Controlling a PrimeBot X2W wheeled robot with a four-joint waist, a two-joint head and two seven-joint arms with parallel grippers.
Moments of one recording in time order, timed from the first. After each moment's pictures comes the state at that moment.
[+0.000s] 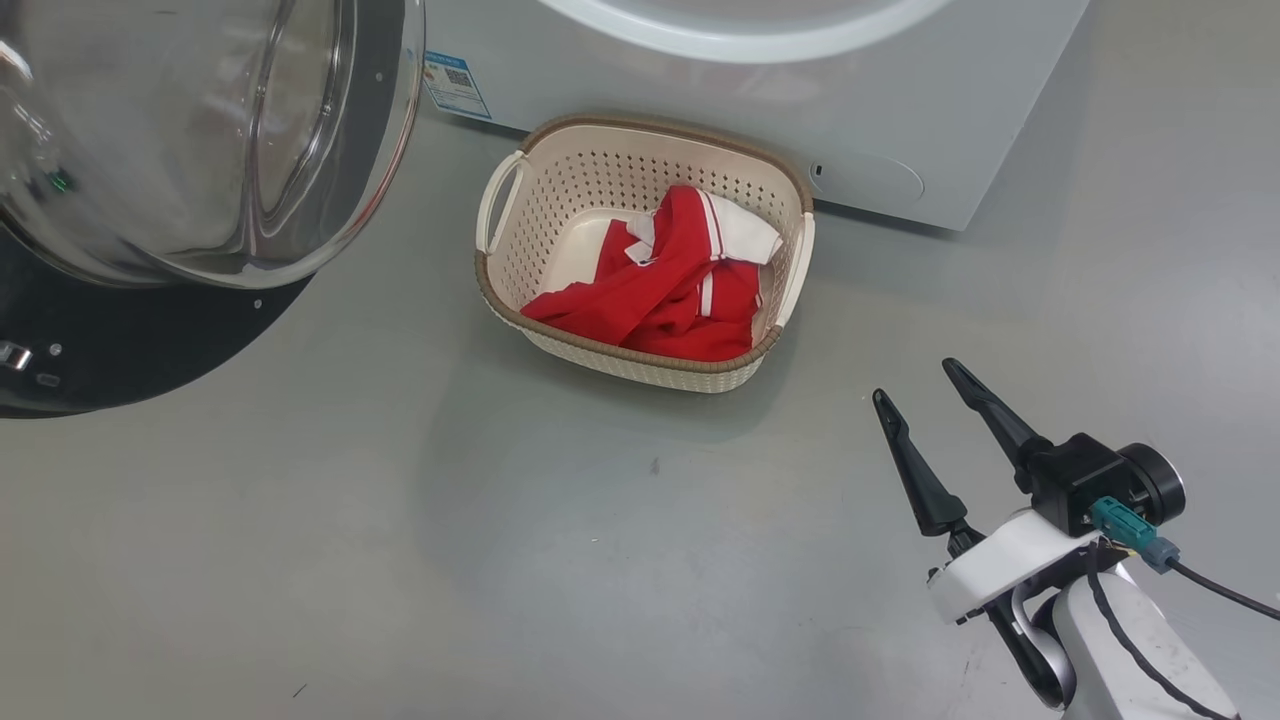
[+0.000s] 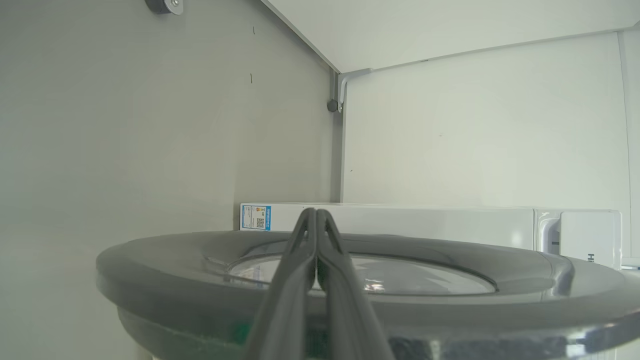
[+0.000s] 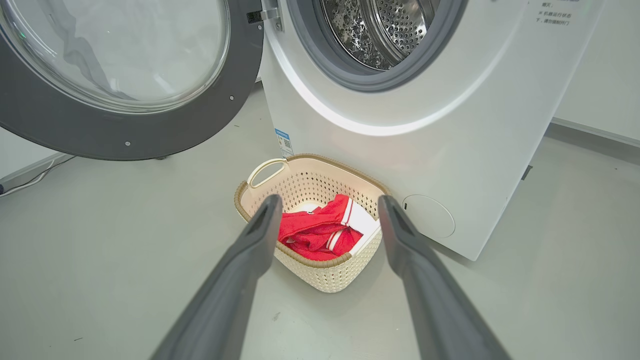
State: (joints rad) left arm -0.81 0.32 0.69 0.78 -1.20 0.10 0.59; right arm -0.19 -0.19 0.32 0.25 0.25 0.12 -0.25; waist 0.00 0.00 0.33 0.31
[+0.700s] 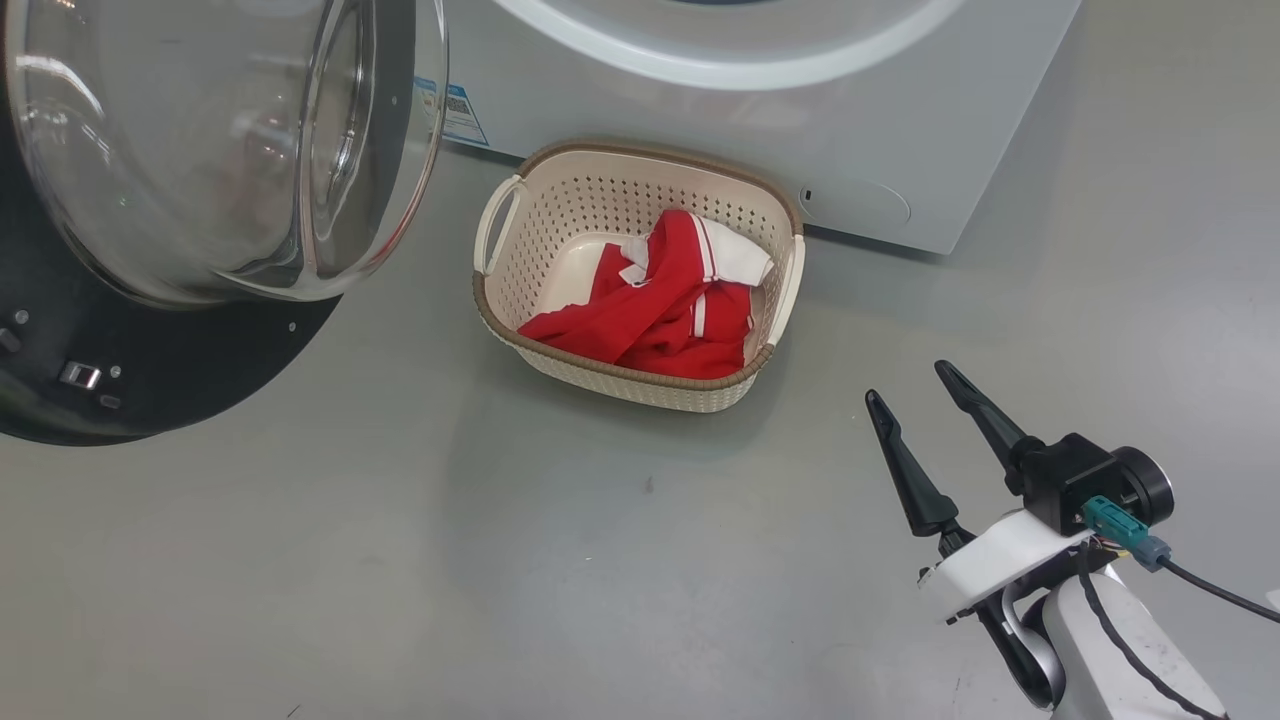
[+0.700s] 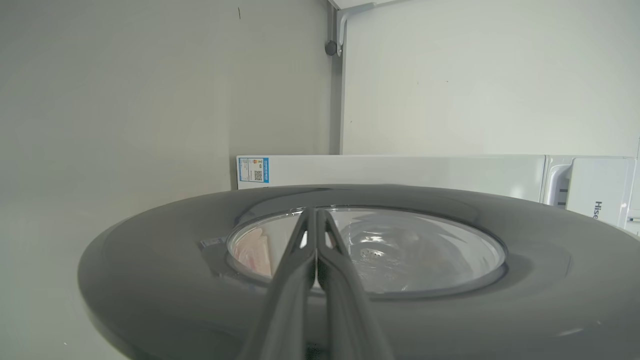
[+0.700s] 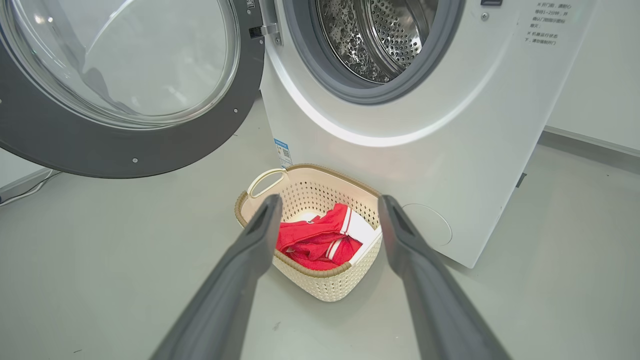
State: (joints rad) left arm -0.80 0.30 0.65 0.81 -1.21 0.07 0.70; right arm -0.19 -0.17 0.32 0.27 0.25 0.12 -0.25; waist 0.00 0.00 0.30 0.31
